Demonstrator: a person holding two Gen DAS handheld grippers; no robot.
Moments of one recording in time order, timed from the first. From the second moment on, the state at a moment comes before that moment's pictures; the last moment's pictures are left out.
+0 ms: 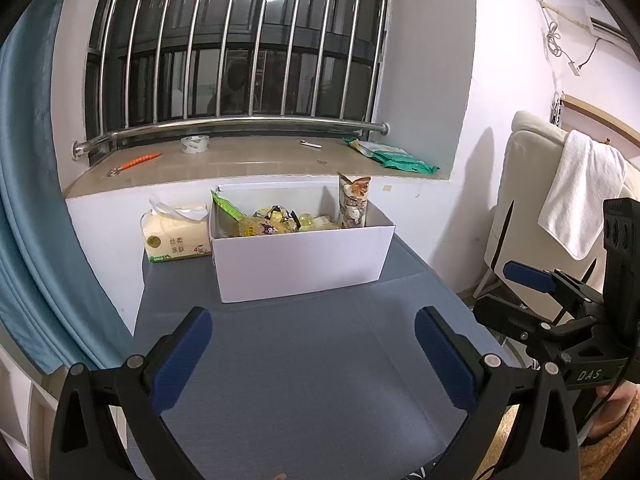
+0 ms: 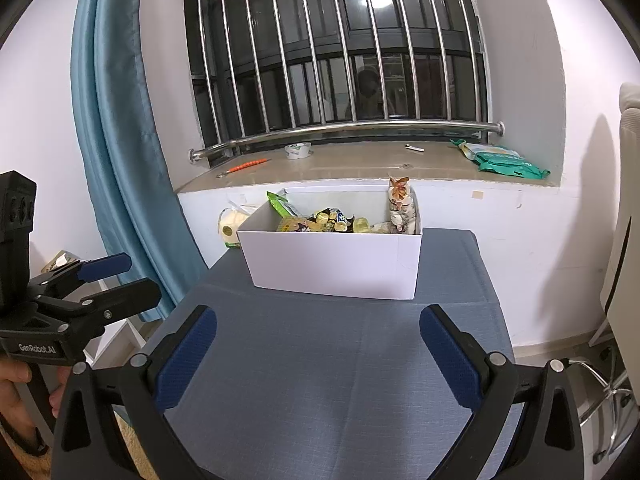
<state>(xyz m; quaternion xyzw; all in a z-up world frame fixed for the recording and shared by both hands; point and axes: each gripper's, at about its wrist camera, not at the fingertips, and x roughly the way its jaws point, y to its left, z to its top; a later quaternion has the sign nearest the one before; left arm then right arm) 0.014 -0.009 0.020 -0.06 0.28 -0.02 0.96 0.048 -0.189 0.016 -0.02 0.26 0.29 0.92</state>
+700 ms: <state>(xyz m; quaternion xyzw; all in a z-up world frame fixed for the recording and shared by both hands) 0.013 -0.008 0.018 -0.06 0.28 -0.01 0.96 0.047 -0.188 0.015 -0.02 0.26 0.29 0.92</state>
